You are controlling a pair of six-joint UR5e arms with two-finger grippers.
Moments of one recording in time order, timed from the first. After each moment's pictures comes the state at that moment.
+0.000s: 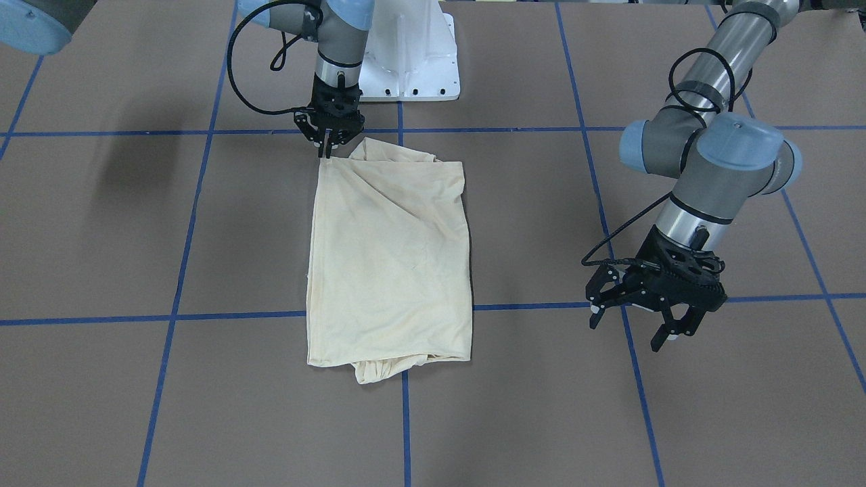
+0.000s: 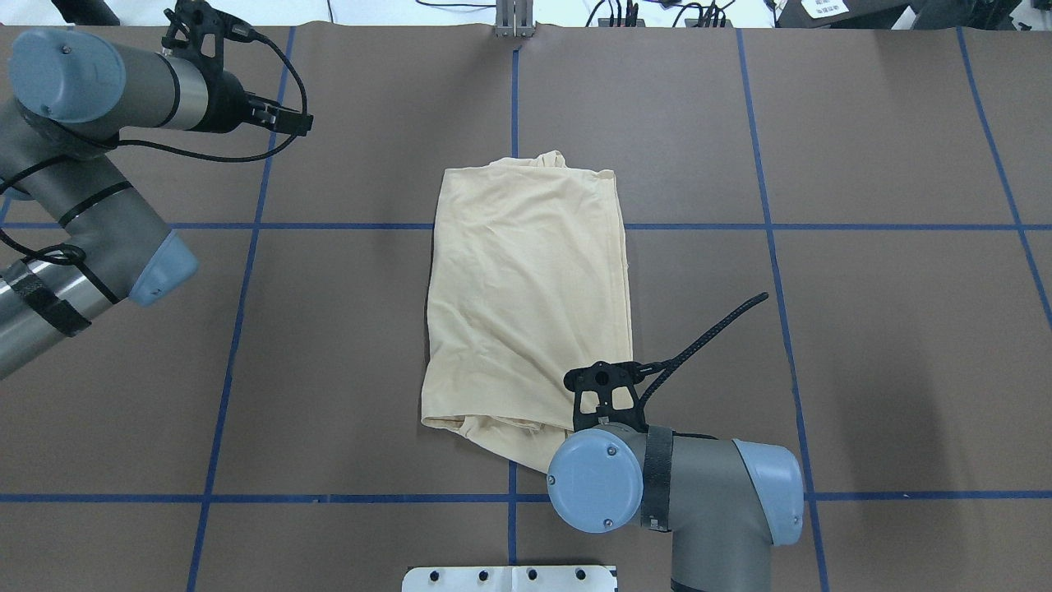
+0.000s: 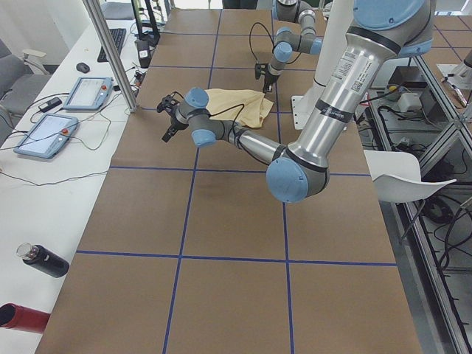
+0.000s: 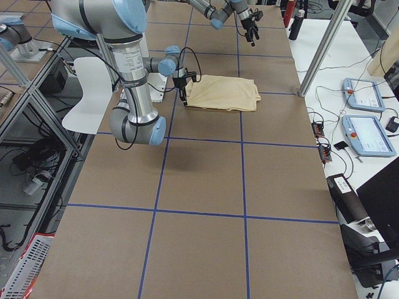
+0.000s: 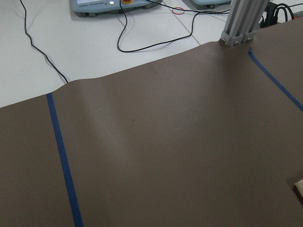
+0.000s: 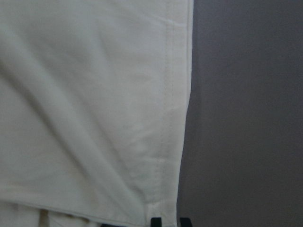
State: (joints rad) left arm -0.92 -2.06 -1.42 -2.38 -1.84 -0.67; right arm 0.17 -1.05 1.89 -1.89 1.43 1.37
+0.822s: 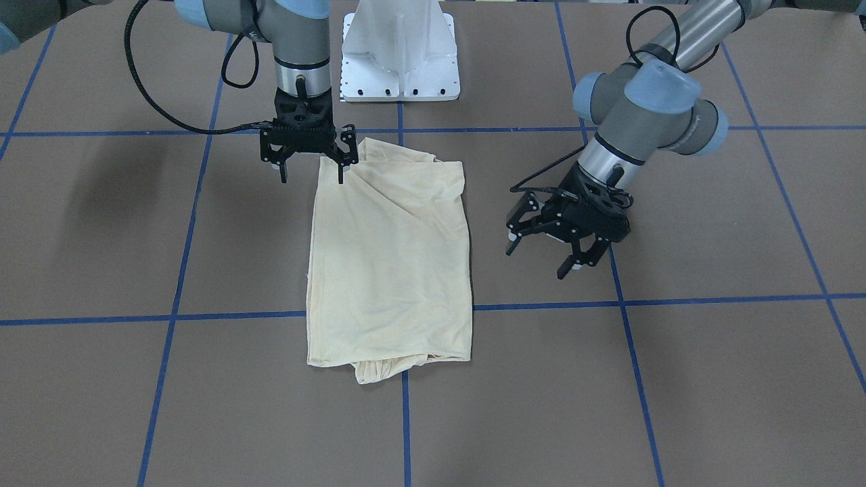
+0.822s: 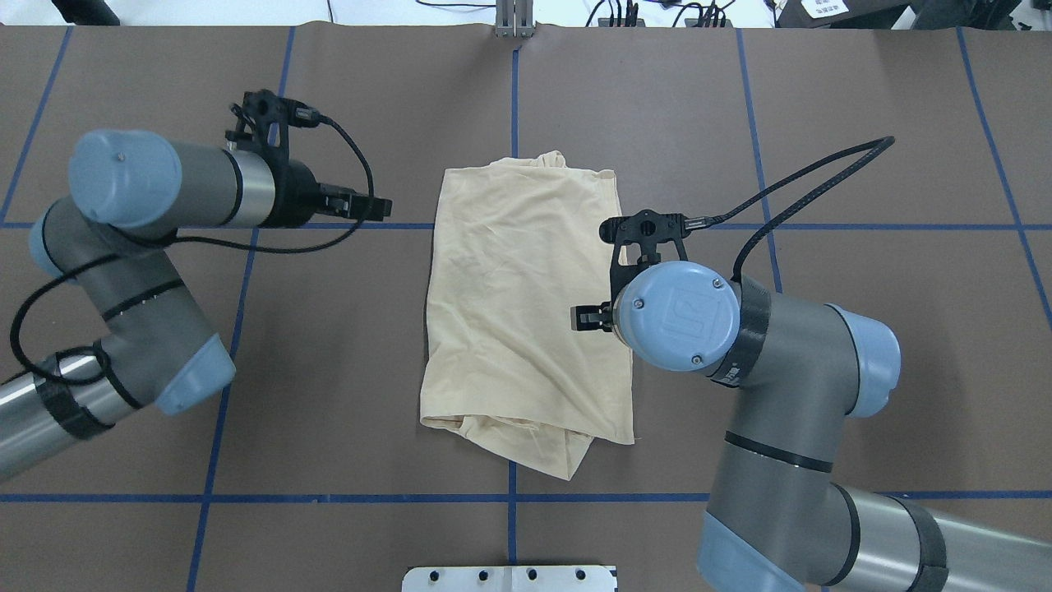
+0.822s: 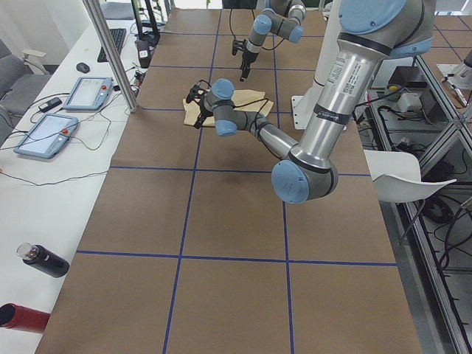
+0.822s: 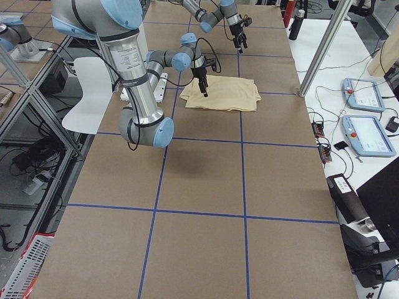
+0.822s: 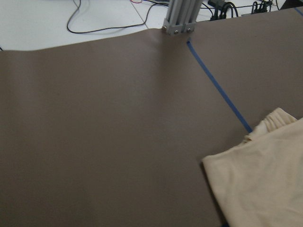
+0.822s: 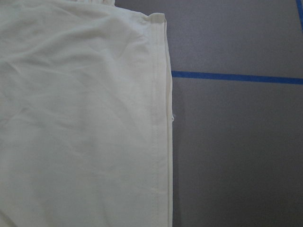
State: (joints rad) left arm -0.69 -1.97 -1.66 -2.37 -1.82 -0.99; right arm 0.42 -1.05 1.97 -1.74 1.52 1.24
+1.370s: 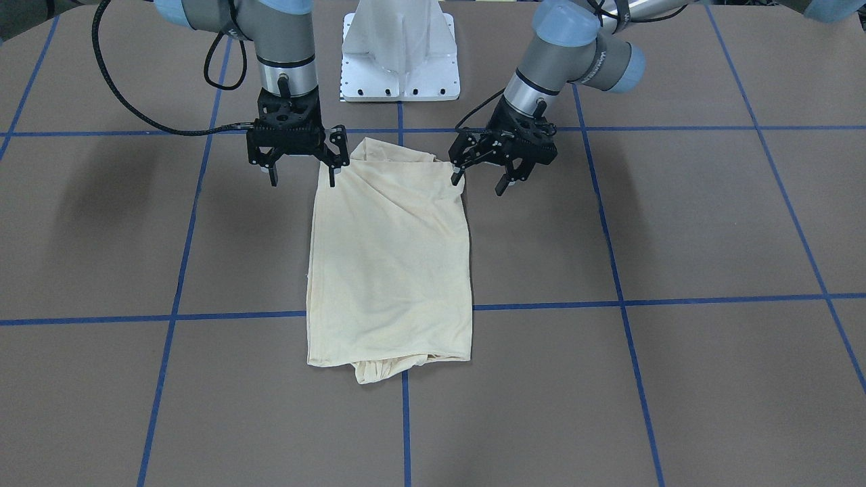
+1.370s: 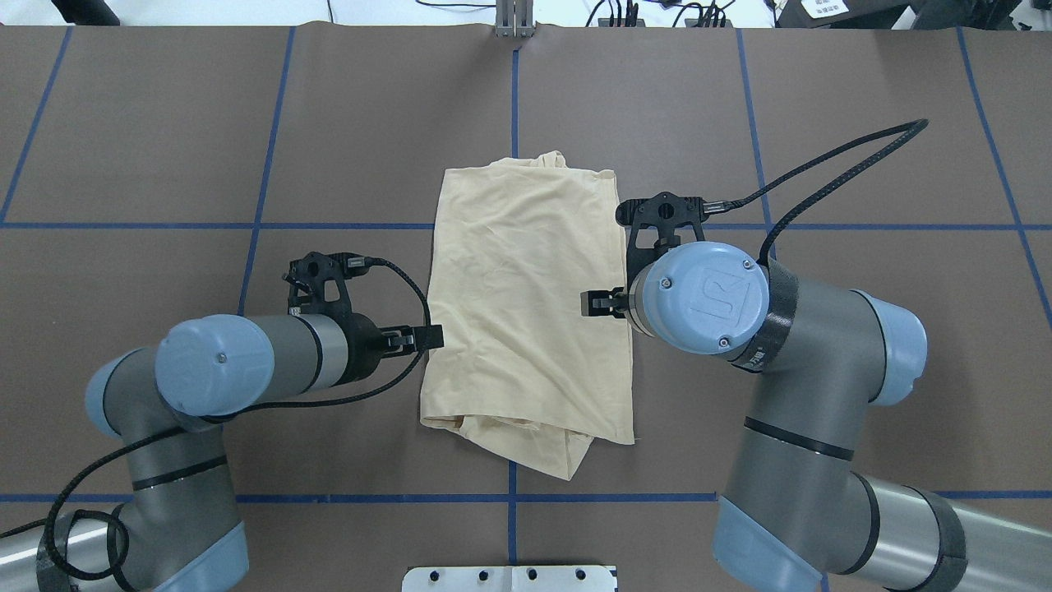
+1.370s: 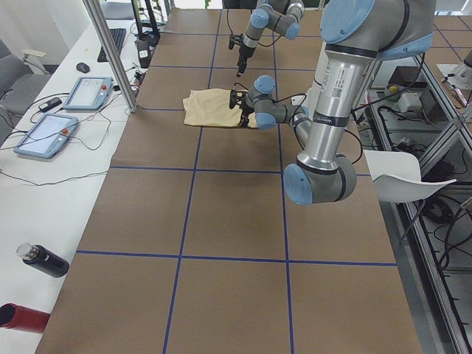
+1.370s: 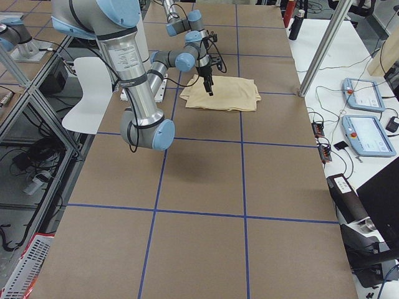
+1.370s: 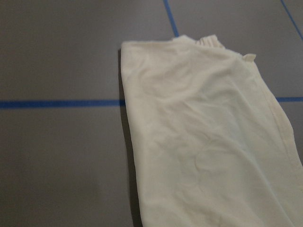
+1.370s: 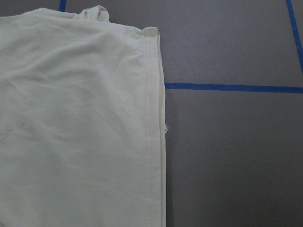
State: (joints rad) left arm -0.37 -1.91 -1.84 -2.13 -1.56 -1.46; right arm 0.45 -1.07 1.99 -1.73 1.53 1.24
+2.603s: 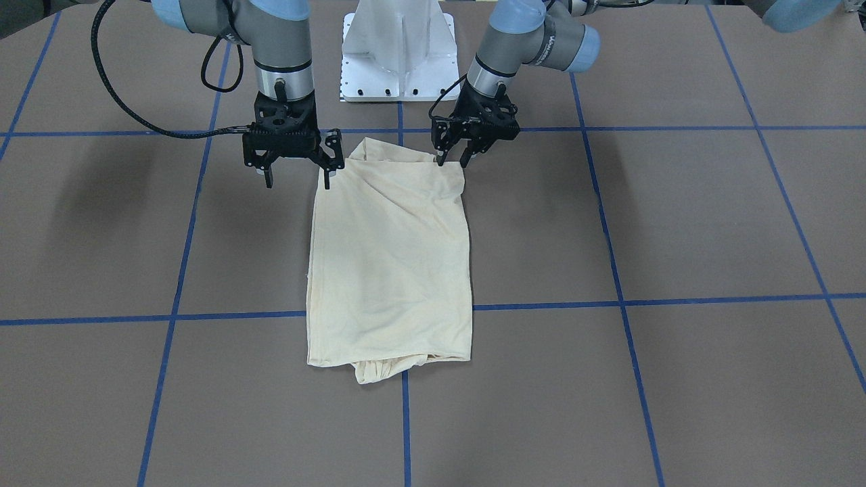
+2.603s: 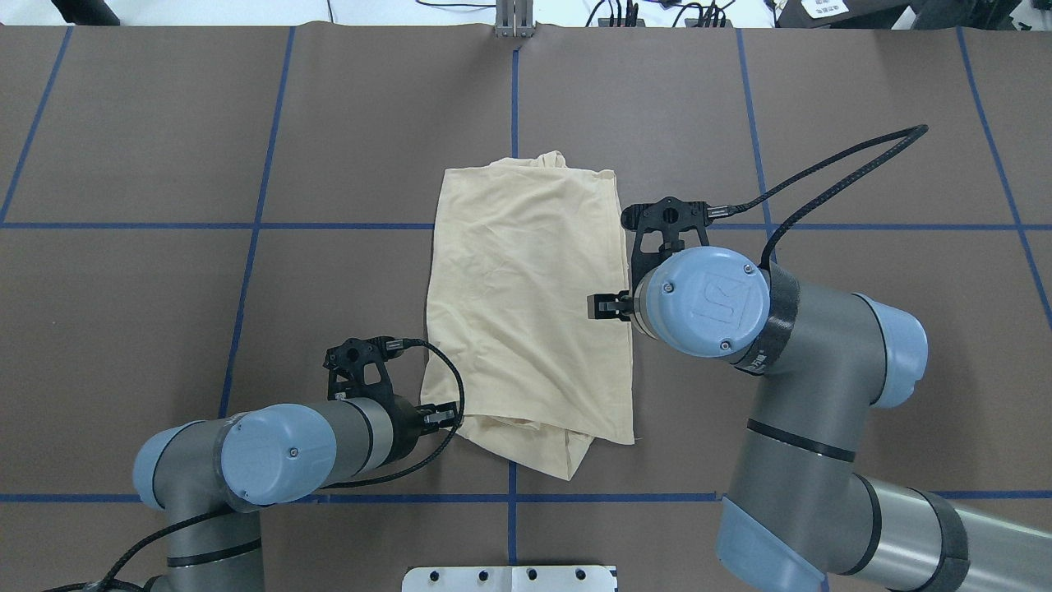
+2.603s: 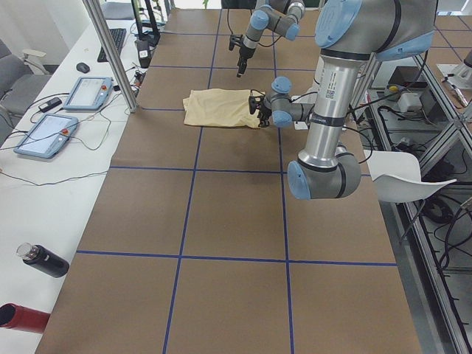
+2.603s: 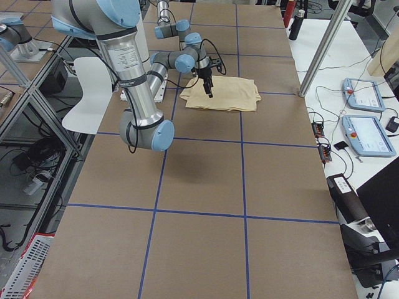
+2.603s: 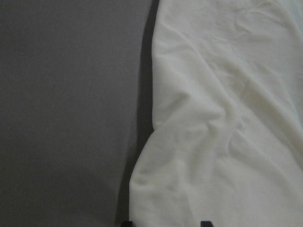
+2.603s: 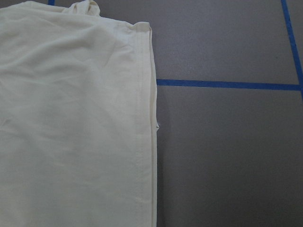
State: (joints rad) left arm -0.24 -1.94 -1.81 -2.07 -1.52 -1.58; right arm 0.44 -1.09 1.99 -1.73 1.53 1.24
